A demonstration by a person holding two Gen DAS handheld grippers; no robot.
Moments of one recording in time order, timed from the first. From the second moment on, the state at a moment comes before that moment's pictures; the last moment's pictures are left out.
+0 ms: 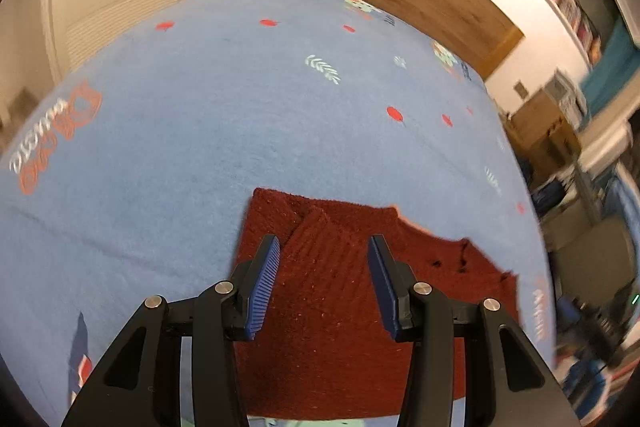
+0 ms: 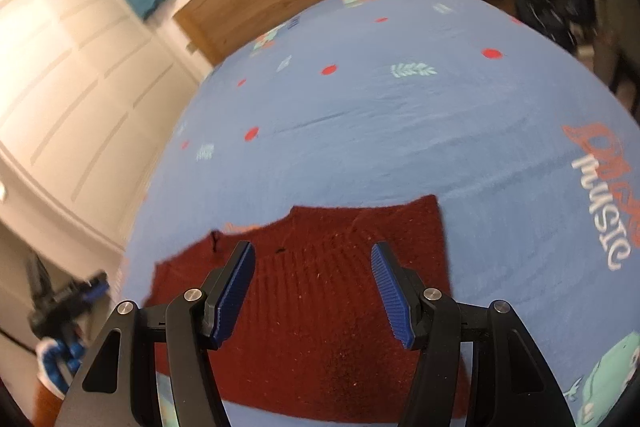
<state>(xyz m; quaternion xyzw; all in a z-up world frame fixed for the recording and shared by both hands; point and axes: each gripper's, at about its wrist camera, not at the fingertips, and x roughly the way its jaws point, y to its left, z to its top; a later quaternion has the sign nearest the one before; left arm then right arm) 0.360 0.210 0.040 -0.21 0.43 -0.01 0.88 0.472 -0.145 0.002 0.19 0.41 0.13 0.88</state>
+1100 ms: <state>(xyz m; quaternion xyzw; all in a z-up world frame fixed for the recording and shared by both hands) 0.341 0.155 -0.047 -0.10 0.43 0.00 0.90 0.465 -0.085 -0.071 0.05 0.44 0.11 0.89</state>
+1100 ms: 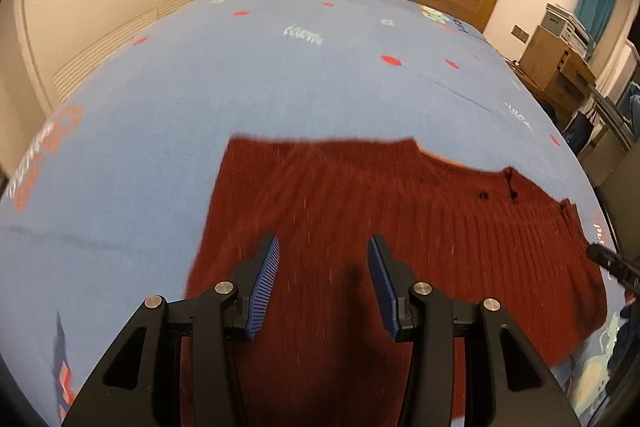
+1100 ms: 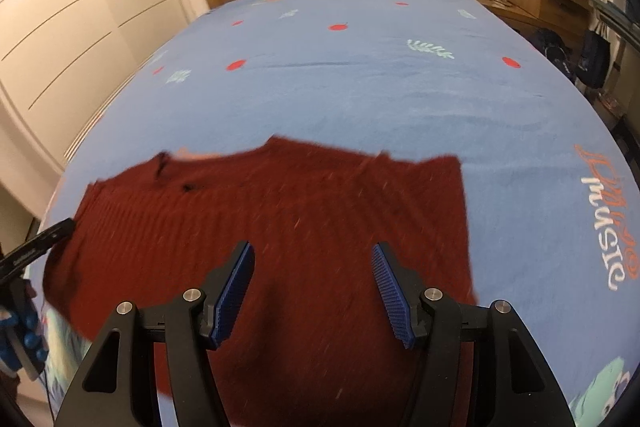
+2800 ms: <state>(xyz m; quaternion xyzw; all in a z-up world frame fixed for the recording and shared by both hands) 0.250 0.155 -0.065 -0.30 0.45 0.04 0.84 0.313 -0.111 -0.093 0.12 0.47 0.10 0.87</state>
